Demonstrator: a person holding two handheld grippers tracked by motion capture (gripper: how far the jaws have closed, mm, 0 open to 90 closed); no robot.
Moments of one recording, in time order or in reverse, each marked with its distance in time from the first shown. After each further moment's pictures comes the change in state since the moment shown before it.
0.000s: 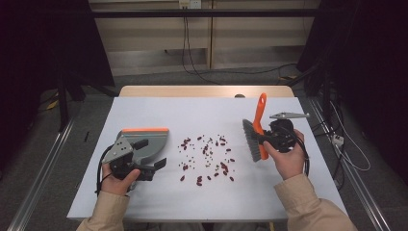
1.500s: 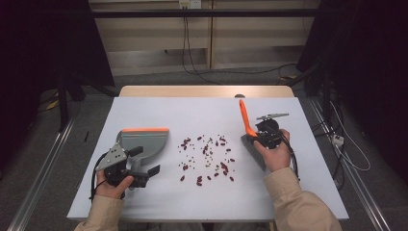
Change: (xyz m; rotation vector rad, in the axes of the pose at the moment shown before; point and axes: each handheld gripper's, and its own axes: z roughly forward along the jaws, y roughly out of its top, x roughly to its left) left arm 0.009 -0.025 -0.010 0.020 -0.007 -0.018; right arm -0.015 -0.010 0.061 0.154 -0.107 -0.003
